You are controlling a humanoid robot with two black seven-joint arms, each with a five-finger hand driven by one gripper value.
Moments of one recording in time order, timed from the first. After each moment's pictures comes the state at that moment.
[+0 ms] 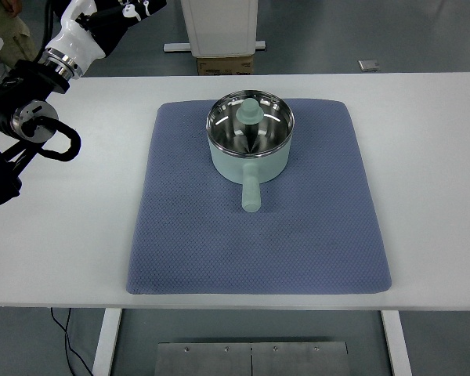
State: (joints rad) left arm -1.08 0.41 -0.53 -0.81 0.14 -0.27 -0.39; right arm 0.03 0.00 0.56 0.08 -0.45 0.03 0.04
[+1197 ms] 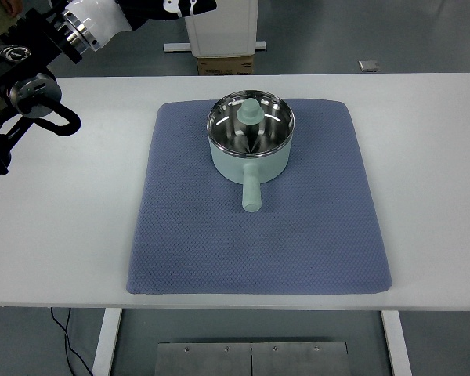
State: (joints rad) left arm -1.18 0.46 -0.53 -1.00 0.42 -0.34 -0.39; right arm 0.03 0.00 0.56 0.08 -0.45 0.03 0.04
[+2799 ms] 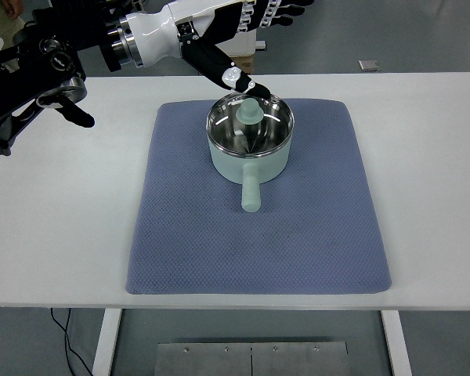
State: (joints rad) left arm -1.30 0.43 -0.39 -1.12 0.76 -0.43 -0.39; right arm 0.03 0.00 0.56 0.08 -0.45 0.03 0.04
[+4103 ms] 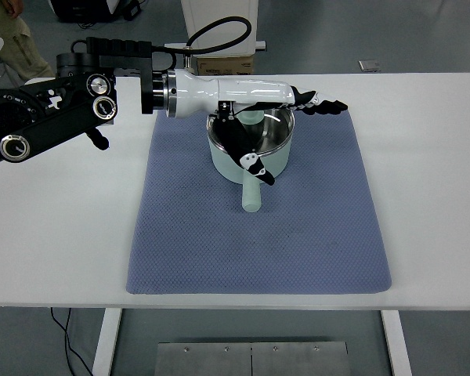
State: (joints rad) left arm -1.35 0.40 -0.21 -1.21 1.01 -0.45 -0.39; right arm 0.03 0.00 0.56 0.08 -0.45 0.03 0.04
